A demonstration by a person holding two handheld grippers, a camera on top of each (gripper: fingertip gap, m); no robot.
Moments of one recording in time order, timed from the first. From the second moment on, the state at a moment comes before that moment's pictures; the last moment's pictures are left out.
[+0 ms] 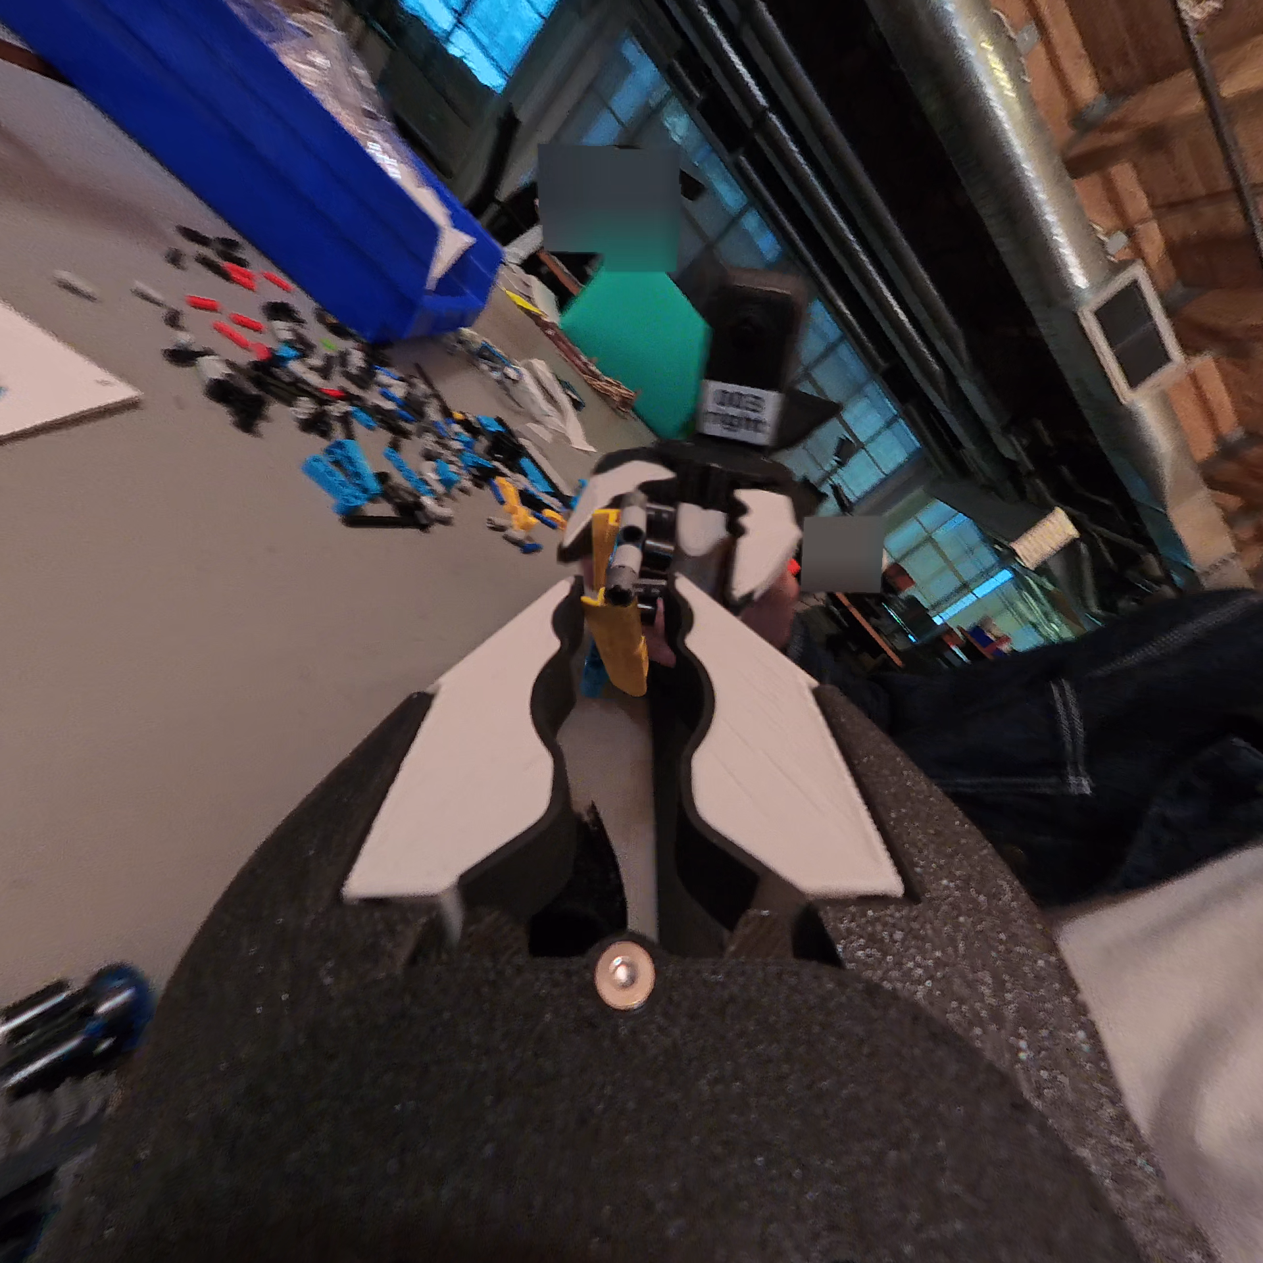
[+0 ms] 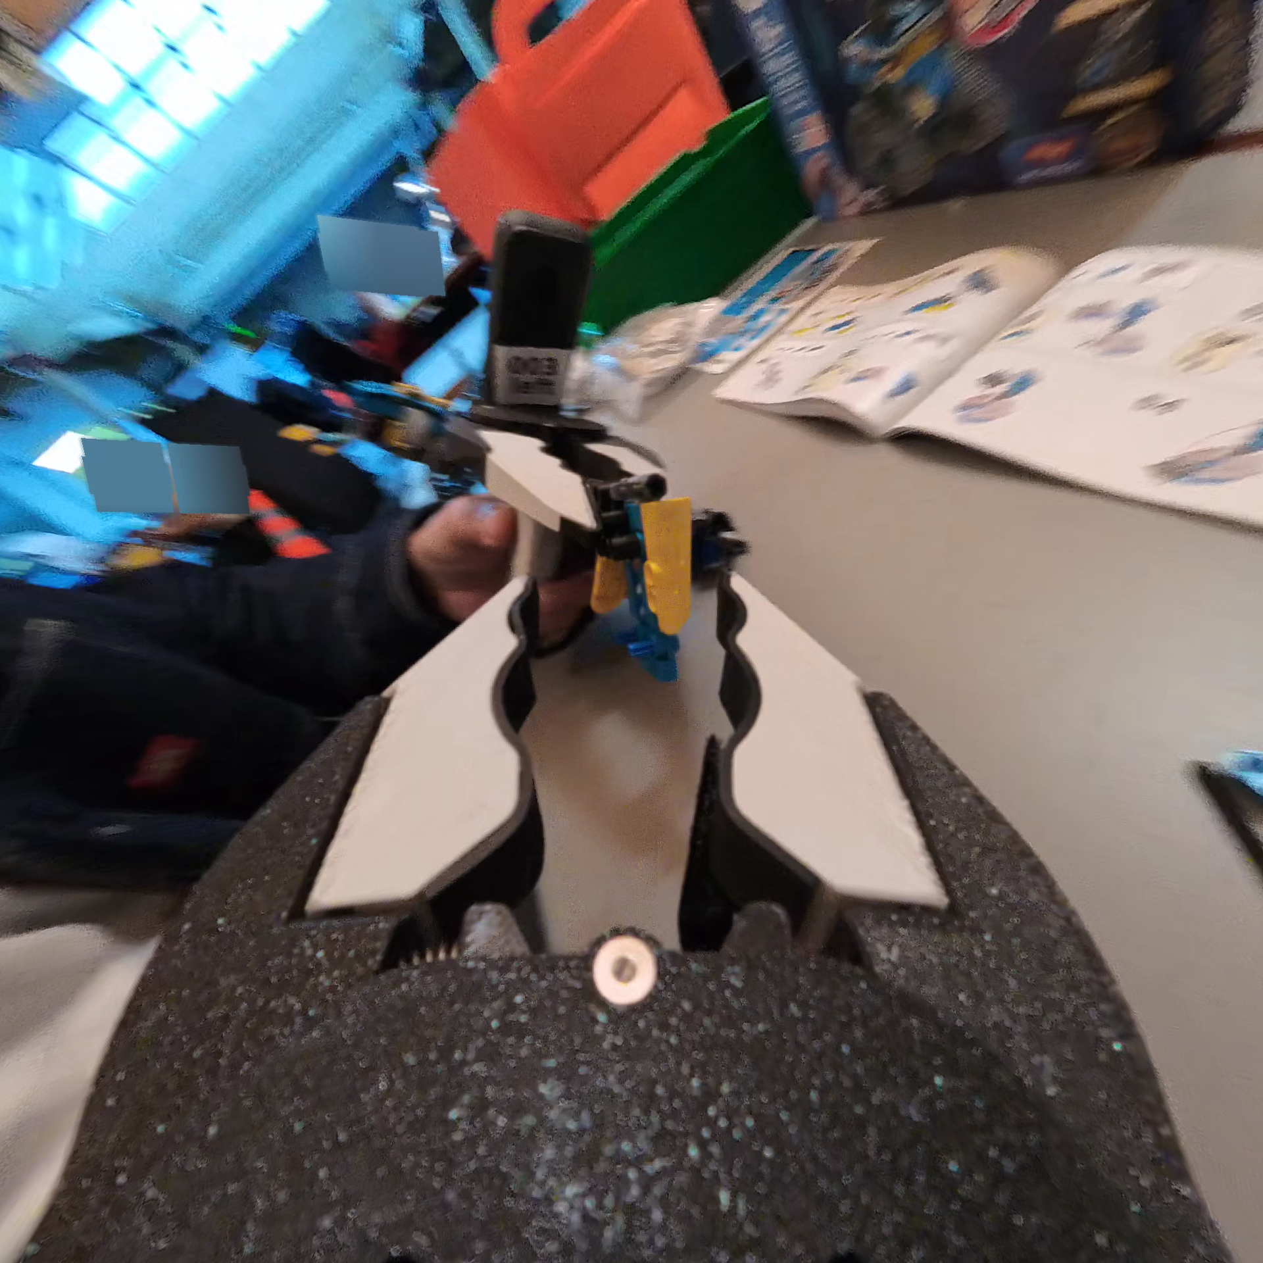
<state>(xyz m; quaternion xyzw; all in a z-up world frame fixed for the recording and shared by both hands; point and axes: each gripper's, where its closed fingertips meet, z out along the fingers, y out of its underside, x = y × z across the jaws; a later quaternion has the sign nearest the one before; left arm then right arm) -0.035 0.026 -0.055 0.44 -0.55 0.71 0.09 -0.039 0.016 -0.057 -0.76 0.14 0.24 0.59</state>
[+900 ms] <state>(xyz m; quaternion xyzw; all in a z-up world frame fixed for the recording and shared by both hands) -0.027 0.041 -0.135 0.59 -0.61 0.53 0.01 -0.047 -0.003 -0.148 -0.94 0.07 -0.03 0.33</state>
